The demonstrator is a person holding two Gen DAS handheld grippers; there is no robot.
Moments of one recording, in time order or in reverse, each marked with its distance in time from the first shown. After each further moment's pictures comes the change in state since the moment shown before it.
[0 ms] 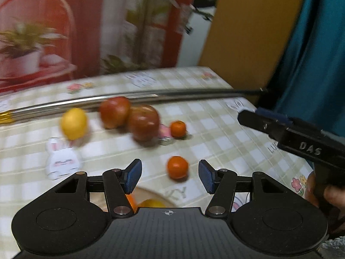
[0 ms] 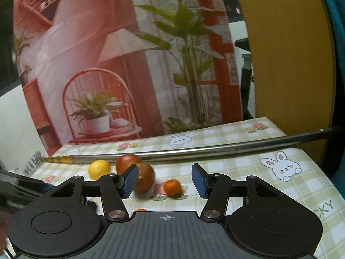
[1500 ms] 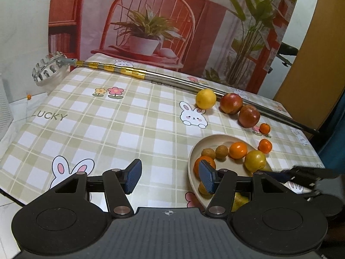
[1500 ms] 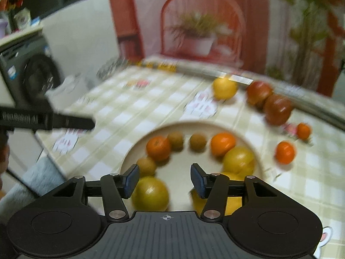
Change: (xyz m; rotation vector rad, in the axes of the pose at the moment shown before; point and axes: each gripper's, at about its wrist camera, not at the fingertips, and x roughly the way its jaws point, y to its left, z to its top) left arm -0.154 0.097 -0.130 -0.362 -0.152 0.319; right arm -0.002 0.197 -0.081 -0.334 0.352 0.288
